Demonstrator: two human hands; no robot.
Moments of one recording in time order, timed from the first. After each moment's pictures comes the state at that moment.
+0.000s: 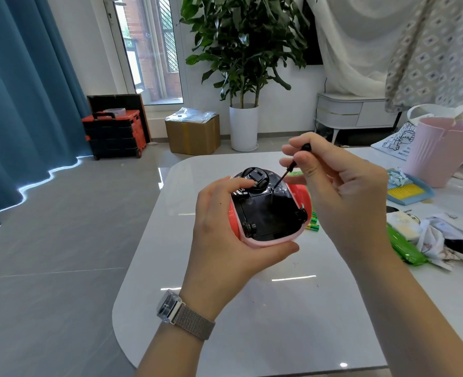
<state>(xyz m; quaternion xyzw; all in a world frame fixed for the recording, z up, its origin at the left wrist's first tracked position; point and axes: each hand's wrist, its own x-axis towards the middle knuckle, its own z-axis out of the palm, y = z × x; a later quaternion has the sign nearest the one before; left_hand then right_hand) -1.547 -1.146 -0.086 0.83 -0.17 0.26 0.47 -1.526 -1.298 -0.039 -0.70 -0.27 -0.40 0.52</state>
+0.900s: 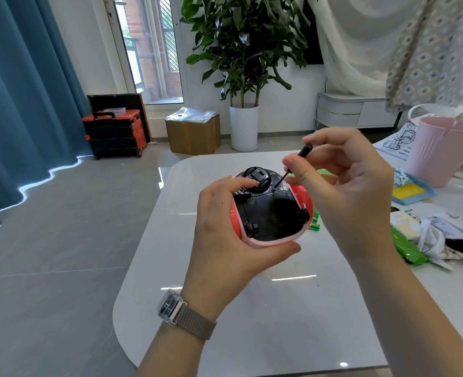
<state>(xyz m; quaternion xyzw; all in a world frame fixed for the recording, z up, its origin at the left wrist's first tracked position) -1.548 -1.146 -0.086 0.83 -0.17 0.26 0.47 -1.528 -1.297 -0.037 -0.69 -0.22 -0.39 0.57</state>
